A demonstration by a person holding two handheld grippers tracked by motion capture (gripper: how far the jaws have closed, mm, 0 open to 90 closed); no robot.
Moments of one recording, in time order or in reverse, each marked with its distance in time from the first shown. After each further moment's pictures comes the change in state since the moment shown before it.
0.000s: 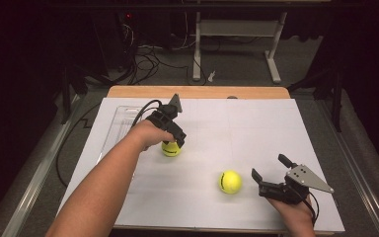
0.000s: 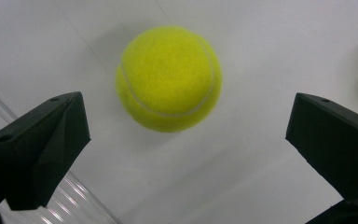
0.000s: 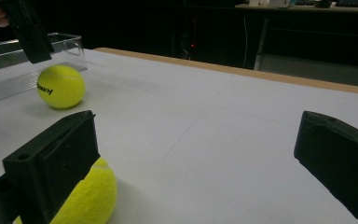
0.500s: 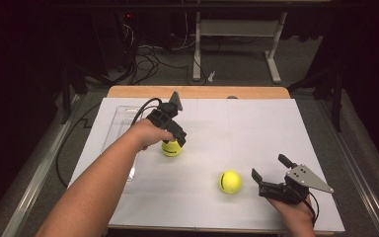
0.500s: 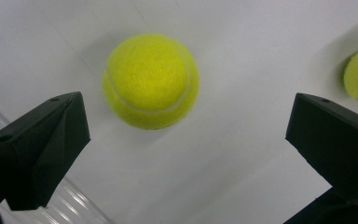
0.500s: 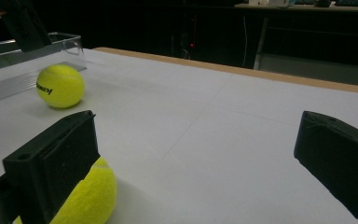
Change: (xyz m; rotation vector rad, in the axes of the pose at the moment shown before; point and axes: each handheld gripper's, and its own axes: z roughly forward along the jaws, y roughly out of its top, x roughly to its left) left arm -0.006 -0.001 -0.018 -0.028 -0.067 0.007; right arm 0.000 0.000 0.000 0.002 -0.003 0.001
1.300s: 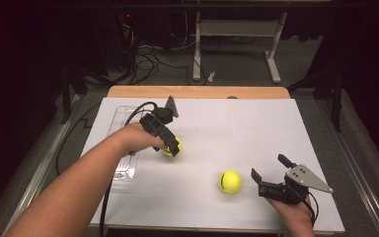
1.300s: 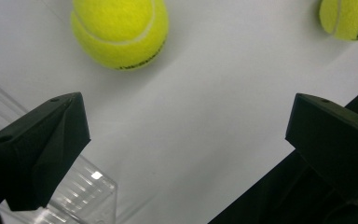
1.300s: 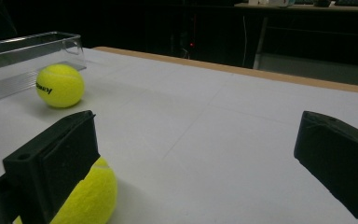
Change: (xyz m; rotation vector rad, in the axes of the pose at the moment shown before) left arm 0.002 -0.024 -0.034 0.086 -0.016 0.086; right arm 0.001 0.000 0.001 0.003 -0.001 -0.004
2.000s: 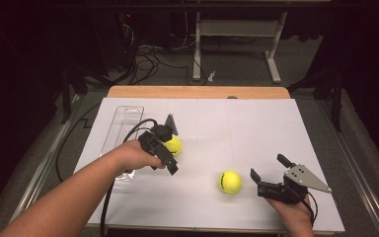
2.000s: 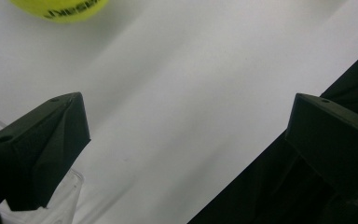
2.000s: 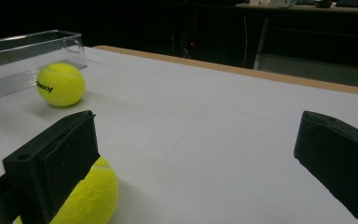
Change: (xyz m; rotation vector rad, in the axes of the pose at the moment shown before) left arm 0.001 -0.044 0.009 0.039 -0.050 0.025; right arm 0.002 0.001 0.001 0.000 0.001 -0.011
